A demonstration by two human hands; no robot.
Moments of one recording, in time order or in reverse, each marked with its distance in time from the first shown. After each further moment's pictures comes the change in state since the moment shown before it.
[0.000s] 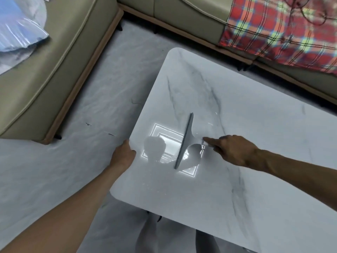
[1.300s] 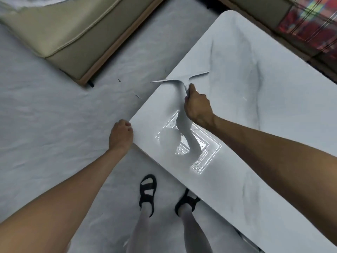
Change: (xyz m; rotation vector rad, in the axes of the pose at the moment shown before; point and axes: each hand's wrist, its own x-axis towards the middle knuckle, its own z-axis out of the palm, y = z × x) left_hand -0.115 -0.096 0.053 -0.200 0.398 -0.243; right_hand 0.075 -0.173 0.039 0.455 0.285 0.073
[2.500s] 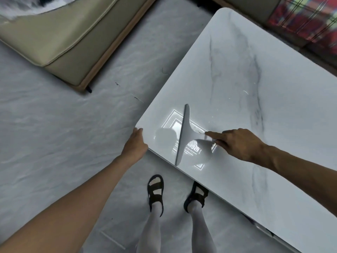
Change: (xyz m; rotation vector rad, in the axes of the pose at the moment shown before) left_hand -0.005 -0.027 0.000 0.123 -0.400 0.192; right_hand -0.112 0.090 -0.017 -0.558 -0.230 -0.382
